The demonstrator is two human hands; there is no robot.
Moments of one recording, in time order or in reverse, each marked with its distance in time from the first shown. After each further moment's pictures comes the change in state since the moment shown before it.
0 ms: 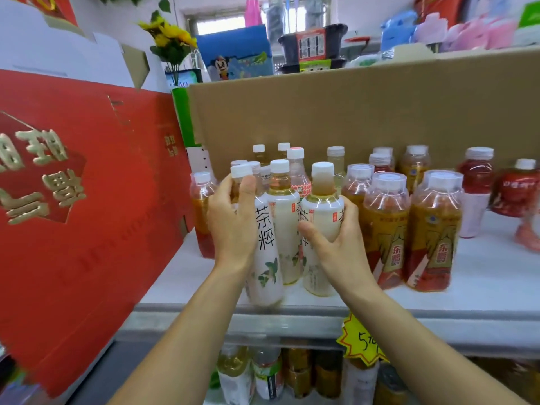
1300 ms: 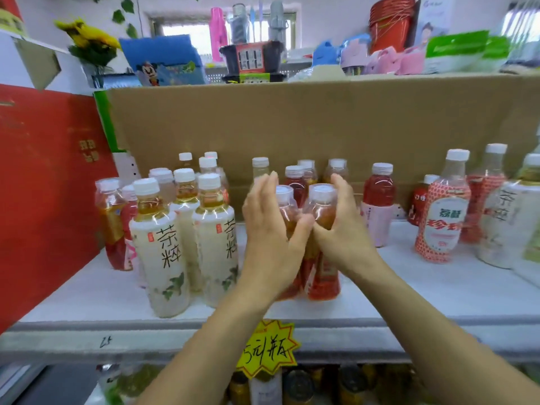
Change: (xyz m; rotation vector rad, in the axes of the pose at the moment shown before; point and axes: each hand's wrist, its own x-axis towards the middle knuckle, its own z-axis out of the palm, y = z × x) left_hand -0.103 0.084 0.147 0.181 -0.372 0.167; right_hand 0.047 -0.005 -0.166 -0.416 0.009 -0.108
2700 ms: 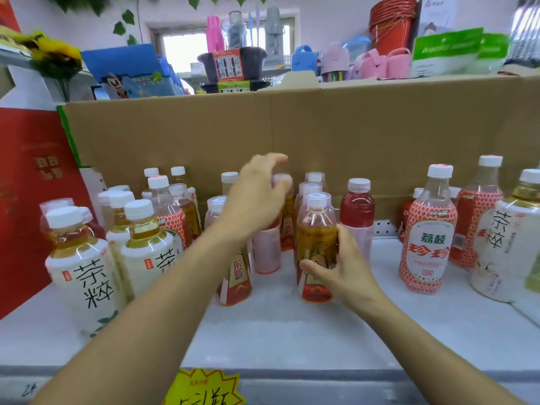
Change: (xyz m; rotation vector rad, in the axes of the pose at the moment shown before) left_hand 0.119 0.025 0.047 0.255 -0.194 -0.013; right_hand 0.035 0.115 -0.034 0.024 -0.145 0.038
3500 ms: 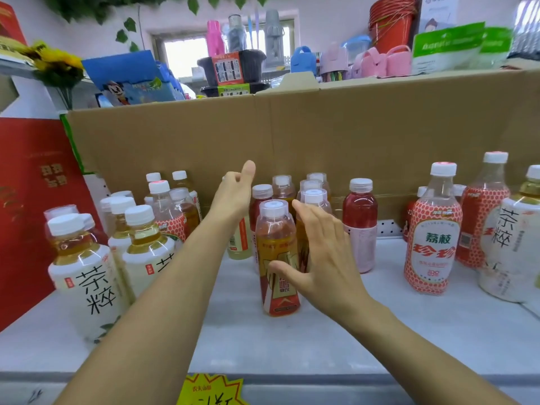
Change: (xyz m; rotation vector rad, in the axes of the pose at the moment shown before) left_hand 0.029 -0.050 0.009 -0.273 -0.013 -0.483; right_hand -0.002 -0.043 0.019 -0.376 0.178 -0.441
